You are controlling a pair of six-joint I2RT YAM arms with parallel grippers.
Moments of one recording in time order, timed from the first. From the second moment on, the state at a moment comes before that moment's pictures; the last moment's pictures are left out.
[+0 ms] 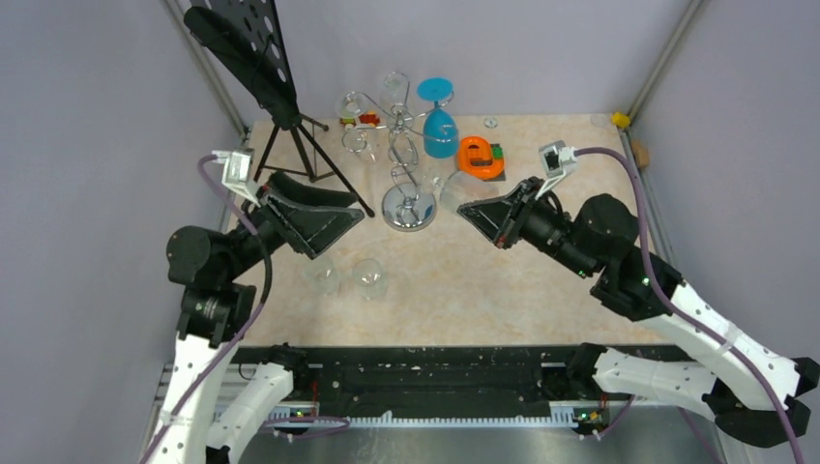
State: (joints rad) left arm -0.25 0.70 0.99 0.18 0.80 -1.10; right arm 0.95 0.86 1.10 -0.16 0.08 0.59
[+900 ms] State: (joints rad) left arm -0.25 0.60 0.94 -0.46 -0.22 -0.50; right arm 0.99 1.68 1.48 -0.83 0.02 0.29
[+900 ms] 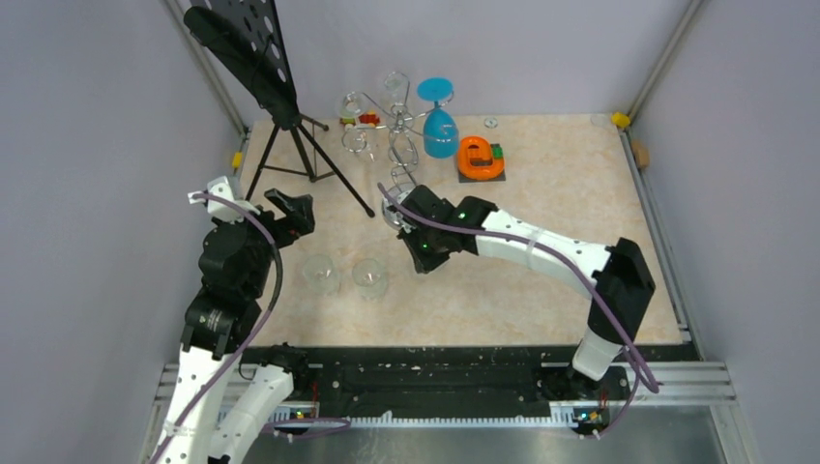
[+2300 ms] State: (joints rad) left arm -0.24 0.63 0.93 -0.45 -0.29 -0.50; right arm 1.03 1.73 1.56 -0.84 -0.07 0.14
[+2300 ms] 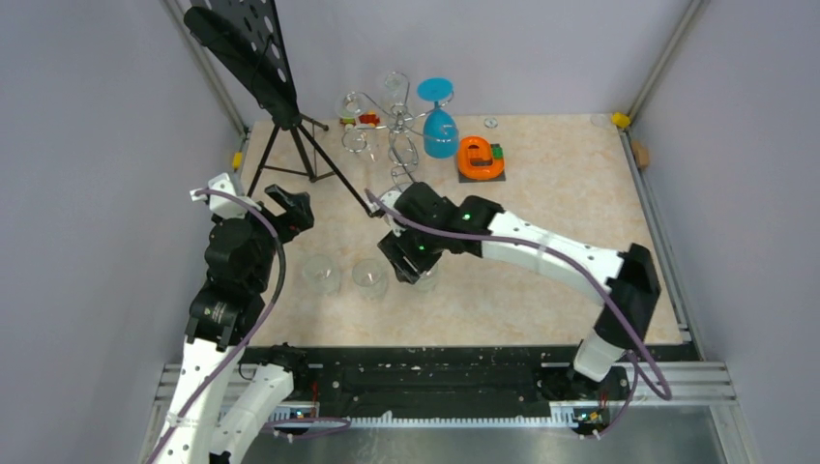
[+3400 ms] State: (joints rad) left arm -0.24 0.71 0.94 -0.43 -0.16 -0.56; right arm 0.42 1.44 1.63 -0.24 -0.09 0.70
